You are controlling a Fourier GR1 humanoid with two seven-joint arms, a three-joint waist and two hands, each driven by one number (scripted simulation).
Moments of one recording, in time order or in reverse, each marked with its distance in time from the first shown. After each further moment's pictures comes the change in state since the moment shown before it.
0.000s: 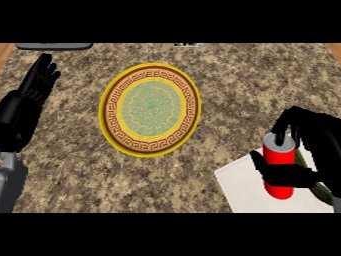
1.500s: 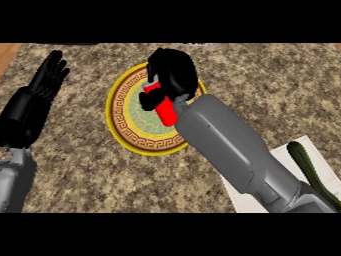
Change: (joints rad) left arm -0.034 -0.057 0.011 0.008 -0.048 -0.046 -0.004; right arm -0.864 0.547 0.179 1.103 -0.026 -0.228 0.035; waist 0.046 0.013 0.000
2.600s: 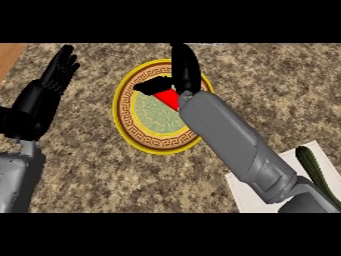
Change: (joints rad) left arm -0.056 -0.024 -0.013 0.039 -0.013 -0.020 -0.006; right arm -0.055 0.004 -0.015 0.227 -0.586 -0.376 -0.381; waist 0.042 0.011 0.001
